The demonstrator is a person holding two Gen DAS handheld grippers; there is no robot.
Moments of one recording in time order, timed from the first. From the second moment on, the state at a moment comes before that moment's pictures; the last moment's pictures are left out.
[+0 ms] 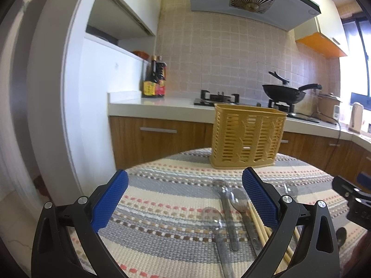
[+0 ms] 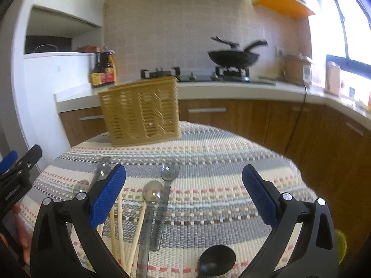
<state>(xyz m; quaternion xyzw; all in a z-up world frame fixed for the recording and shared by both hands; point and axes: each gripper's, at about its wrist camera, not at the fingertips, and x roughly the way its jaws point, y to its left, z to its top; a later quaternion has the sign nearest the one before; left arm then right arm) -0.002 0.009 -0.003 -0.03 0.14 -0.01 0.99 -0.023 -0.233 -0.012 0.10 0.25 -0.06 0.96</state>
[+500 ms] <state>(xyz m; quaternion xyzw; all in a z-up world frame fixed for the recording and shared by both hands) 0.093 0.037 -0.019 -0.09 0.43 -0.21 0.87 0.048 -0.257 -0.023 0.12 0.44 0.00 0.89</state>
